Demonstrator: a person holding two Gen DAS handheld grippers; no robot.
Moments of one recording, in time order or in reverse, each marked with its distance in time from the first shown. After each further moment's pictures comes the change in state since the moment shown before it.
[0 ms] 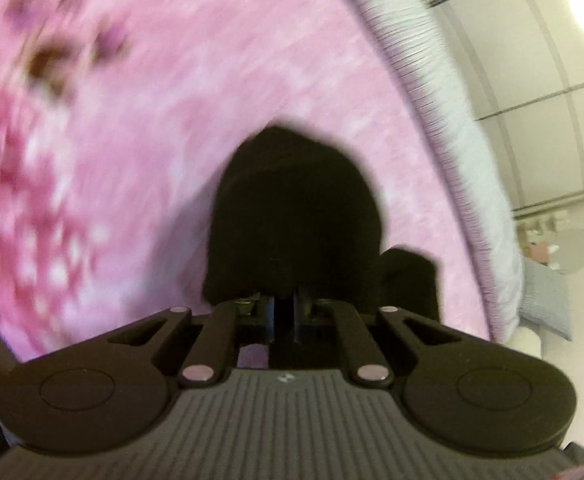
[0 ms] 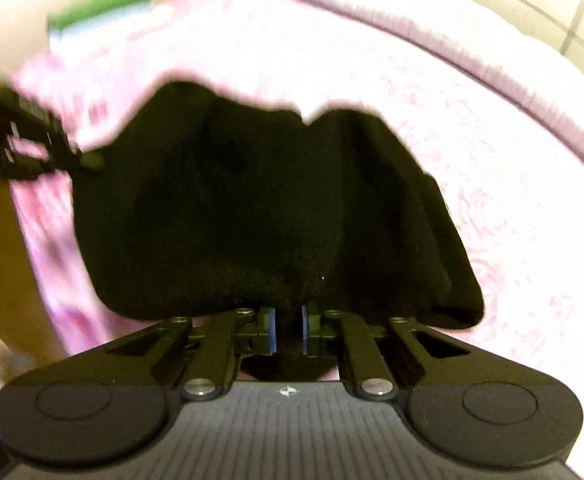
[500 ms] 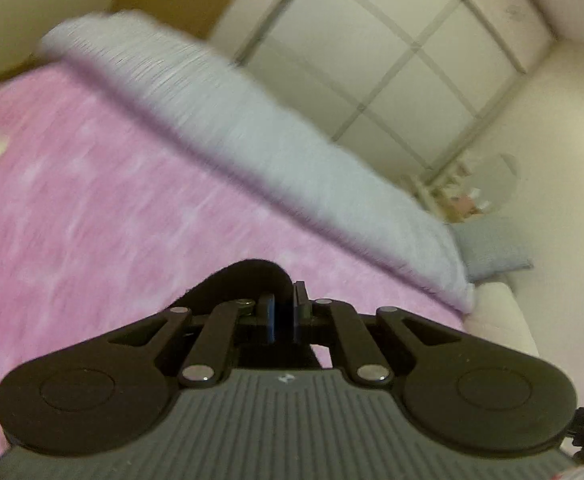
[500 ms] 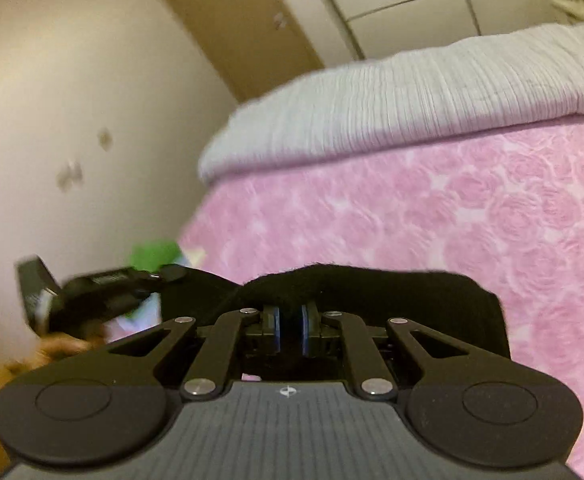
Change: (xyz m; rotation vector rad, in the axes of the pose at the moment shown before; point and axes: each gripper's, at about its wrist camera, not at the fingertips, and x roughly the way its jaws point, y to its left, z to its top) left arm -0.075 -0.192 0.178 0.553 -0.120 -0.213; right arm -0.144 -0.006 0.159 0.628 -0.367 0.221
